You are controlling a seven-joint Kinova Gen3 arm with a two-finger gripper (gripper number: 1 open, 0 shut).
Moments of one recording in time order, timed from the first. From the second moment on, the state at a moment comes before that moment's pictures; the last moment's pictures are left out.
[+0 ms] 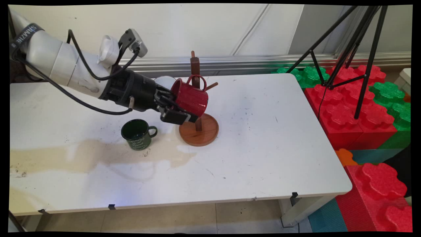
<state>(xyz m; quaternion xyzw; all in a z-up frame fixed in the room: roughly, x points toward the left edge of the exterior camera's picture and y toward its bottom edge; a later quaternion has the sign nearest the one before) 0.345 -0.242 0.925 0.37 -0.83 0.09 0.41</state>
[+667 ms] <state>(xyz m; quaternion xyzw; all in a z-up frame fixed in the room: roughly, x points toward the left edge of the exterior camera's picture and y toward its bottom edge) 0.355 -0.232 0.927 0.38 -0.82 0.10 0.40</state>
